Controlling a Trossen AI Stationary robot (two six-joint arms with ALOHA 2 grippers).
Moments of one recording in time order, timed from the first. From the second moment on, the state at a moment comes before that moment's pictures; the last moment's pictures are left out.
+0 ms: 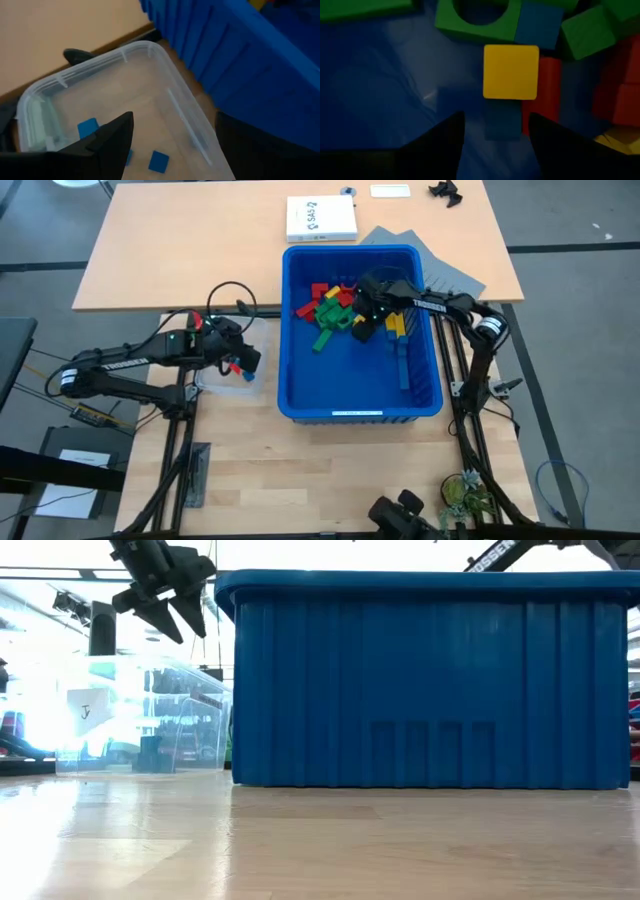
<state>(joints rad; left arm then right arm) 0.21 1.02 1.03 -0.95 -0.55 -0.65 -0.72 1.87 1.40 -0.77 -0.02 -0.02</state>
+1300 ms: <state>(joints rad) 0.20 1.02 1.03 -0.67 -0.57 -0.41 -0.70 1.77 1.23 -0.62 -0.07 -0.21</state>
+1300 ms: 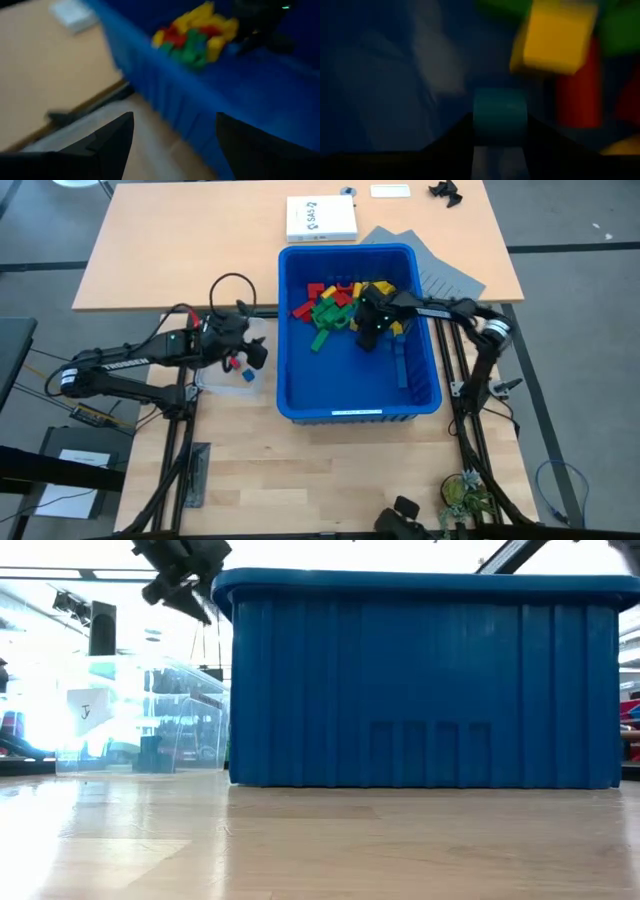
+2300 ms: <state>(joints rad) 0.02 1.54 1.03 0.35 -0.18 0.50 -0.36 1.49 1.23 -0.48 -0.72 -0.02</state>
